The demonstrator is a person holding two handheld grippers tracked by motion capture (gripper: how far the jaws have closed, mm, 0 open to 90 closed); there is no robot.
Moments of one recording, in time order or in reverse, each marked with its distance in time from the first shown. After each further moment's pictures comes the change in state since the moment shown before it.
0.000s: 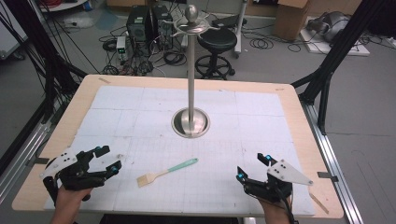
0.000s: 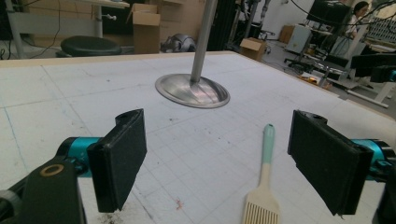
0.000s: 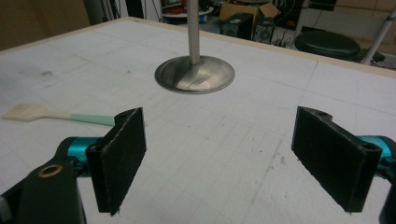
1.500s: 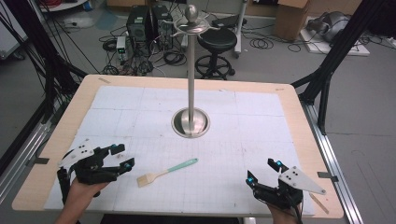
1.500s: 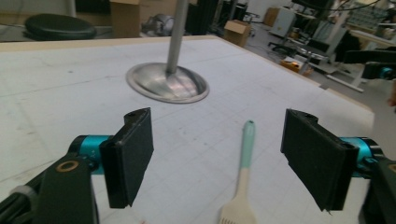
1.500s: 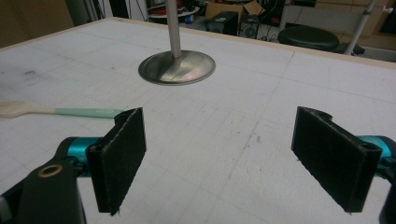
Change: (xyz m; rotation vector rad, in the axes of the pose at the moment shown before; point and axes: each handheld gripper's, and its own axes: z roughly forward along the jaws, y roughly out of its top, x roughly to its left) left arm -0.013 0.013 0.036 0.088 -0.089 -0.035; right arm -0.010 -0.012 -0.017 0.010 -0.055 0.035
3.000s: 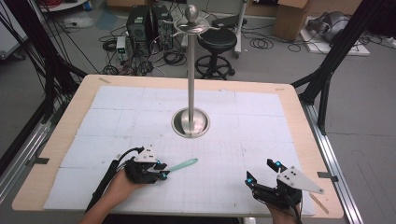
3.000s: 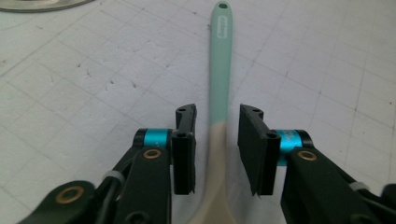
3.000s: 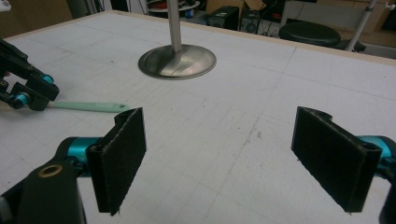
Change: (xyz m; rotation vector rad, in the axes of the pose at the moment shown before) left arm -0.033 -0.024 0.107 0.539 -0.090 0.279; right arm 0.001 -0.001 0.002 0.015 0.002 -0.016
